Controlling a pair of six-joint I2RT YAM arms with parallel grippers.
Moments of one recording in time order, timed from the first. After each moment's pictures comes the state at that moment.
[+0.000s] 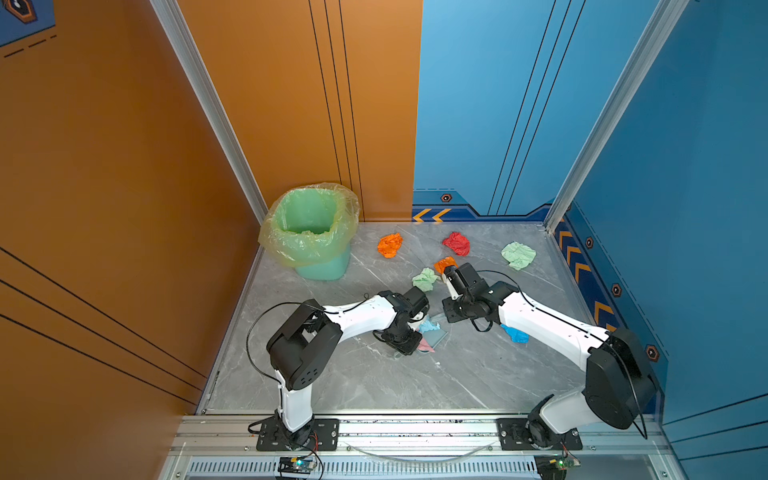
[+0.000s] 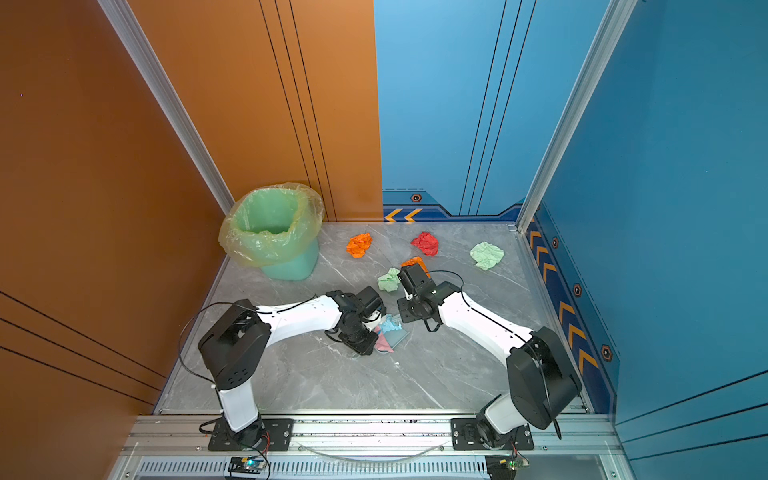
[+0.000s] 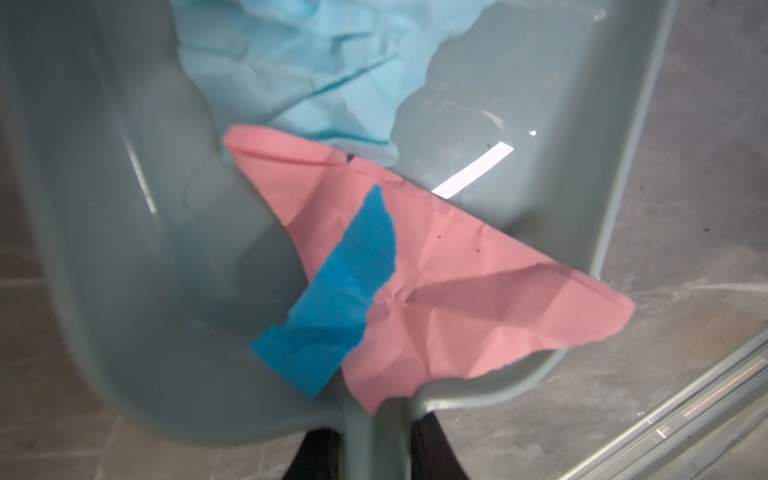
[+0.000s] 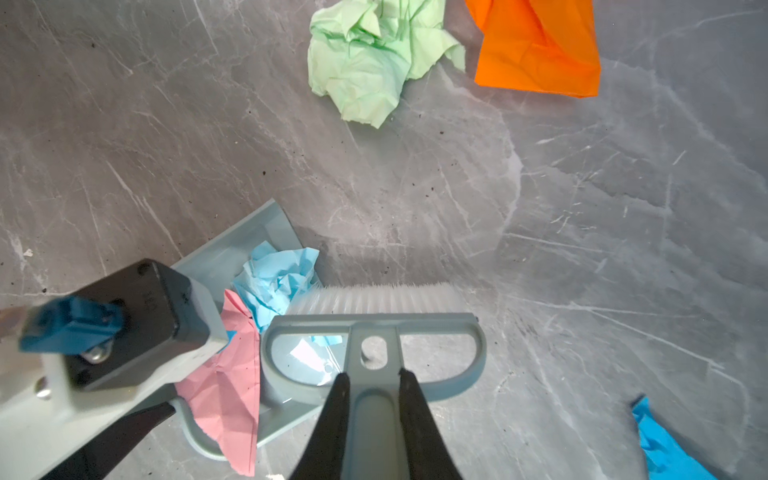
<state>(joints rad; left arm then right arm) -0.82 1.86 1.19 -0.77 0.20 -0.23 0.61 1.49 1.06 -0.64 0.08 0.28</state>
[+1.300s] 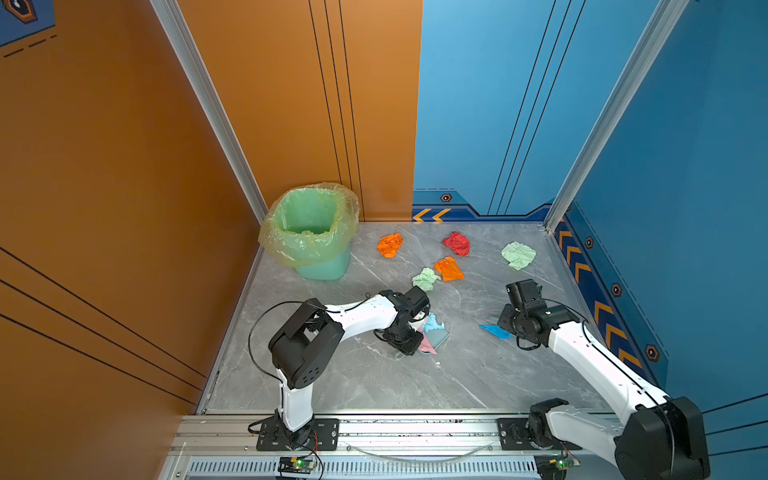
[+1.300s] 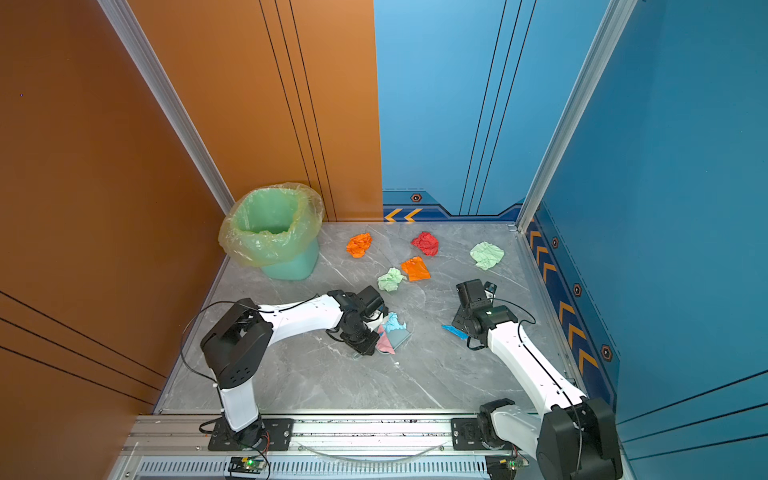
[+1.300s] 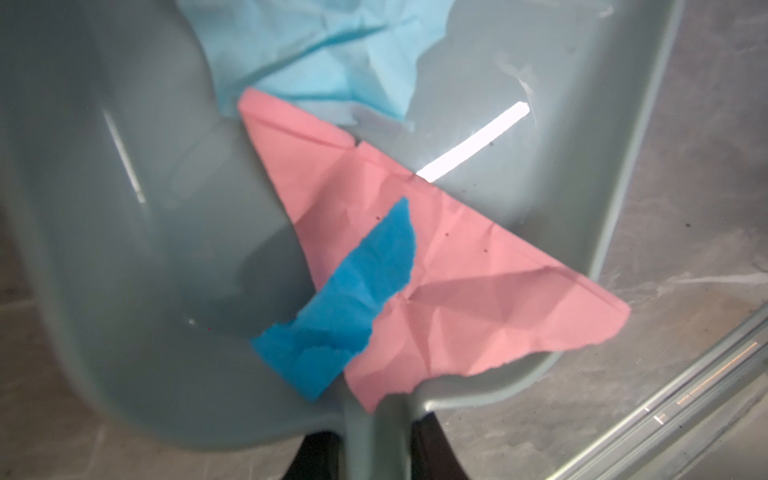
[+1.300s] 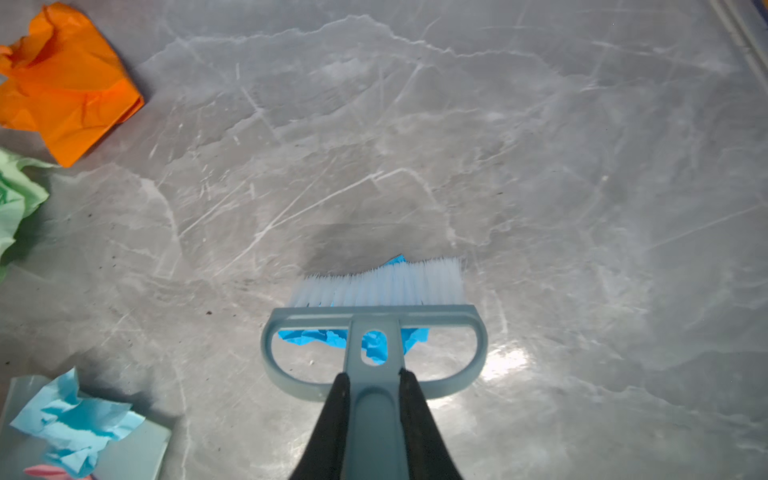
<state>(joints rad) -0.82 1.87 1.21 -0.77 0.23 -0.21 0.27 1.15 0.76 -0.72 0.21 0.71</state>
